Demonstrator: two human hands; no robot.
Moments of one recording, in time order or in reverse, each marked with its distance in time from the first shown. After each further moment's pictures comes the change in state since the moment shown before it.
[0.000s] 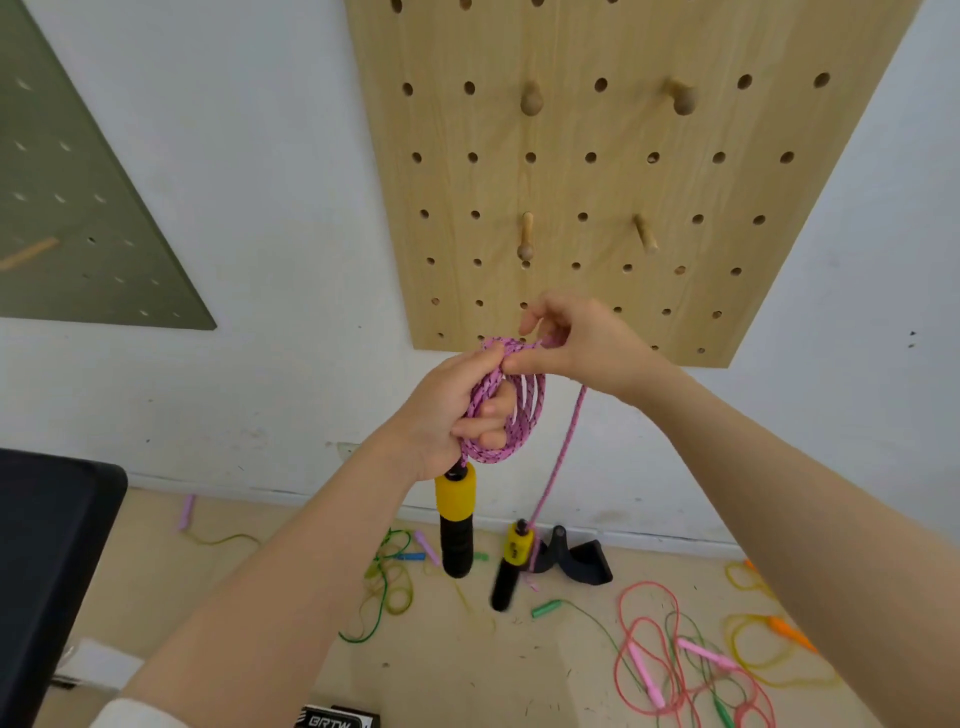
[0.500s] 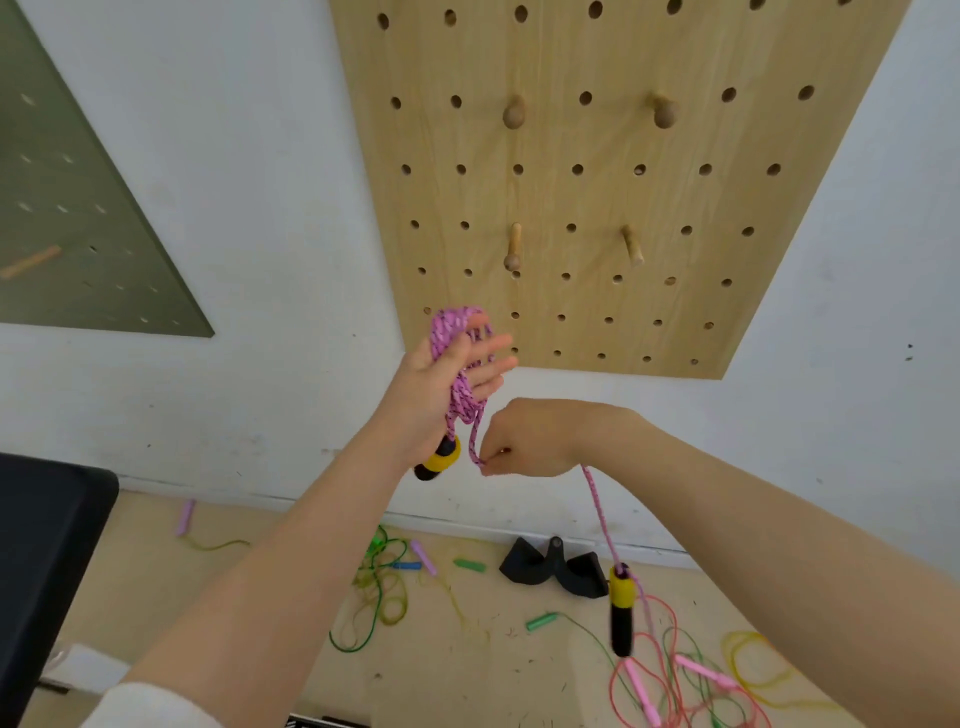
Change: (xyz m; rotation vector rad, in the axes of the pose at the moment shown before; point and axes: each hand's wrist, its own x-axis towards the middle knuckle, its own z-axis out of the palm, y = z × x) left_hand 0.026 -0.007 -0.001 0.037 0.236 0.301; right_hand -0.007 0.007 0.030 -0.660 -0.714 -0.120
